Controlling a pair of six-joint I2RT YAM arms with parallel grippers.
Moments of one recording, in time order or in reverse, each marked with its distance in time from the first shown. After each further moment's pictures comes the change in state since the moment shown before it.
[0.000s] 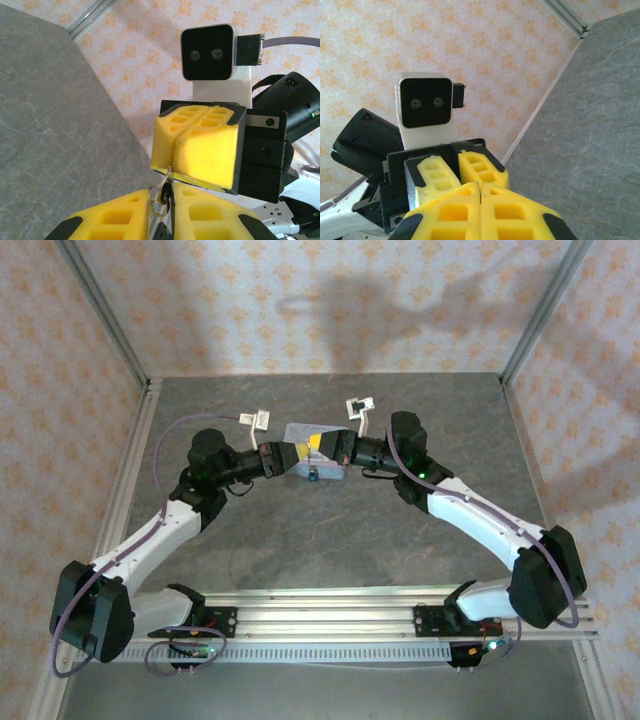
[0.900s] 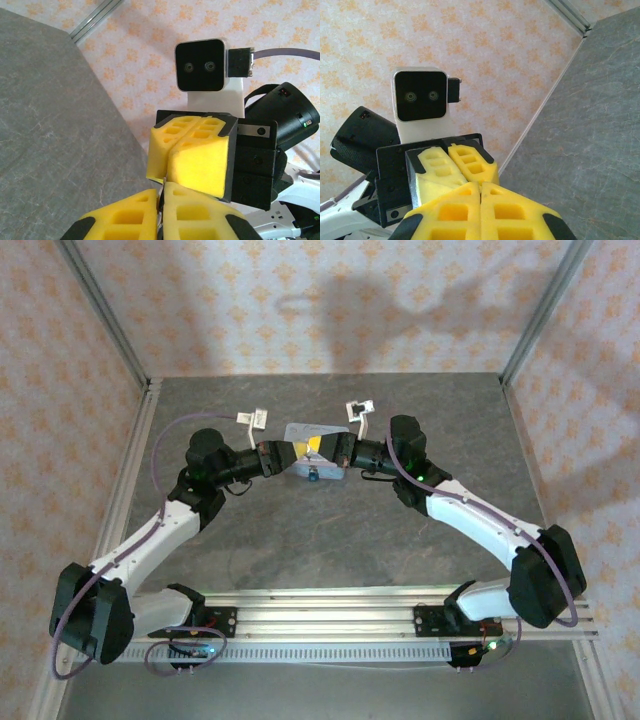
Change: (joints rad) left arm 0.009 -0.011 0.001 -0.003 -0.007 0.000; right arm 0.002 0.002 -0.034 0.053 0.003 0.024
